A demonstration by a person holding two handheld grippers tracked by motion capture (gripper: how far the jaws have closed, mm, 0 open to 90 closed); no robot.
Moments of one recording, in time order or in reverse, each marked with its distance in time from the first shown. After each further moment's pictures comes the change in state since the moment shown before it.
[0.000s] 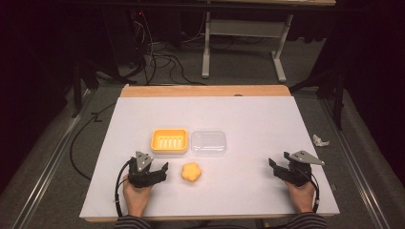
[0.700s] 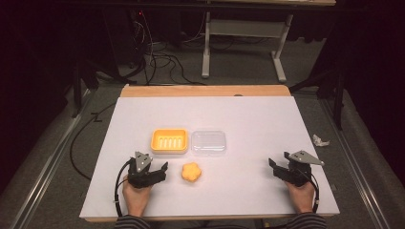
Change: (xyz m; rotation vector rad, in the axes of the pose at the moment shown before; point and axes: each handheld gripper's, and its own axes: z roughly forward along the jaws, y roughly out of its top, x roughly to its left) left arm 0.000 0.000 -0.001 -0.011 0.002 -0.004; right arm 0.001 0.000 0.000 0.000 -0.010 -0.011
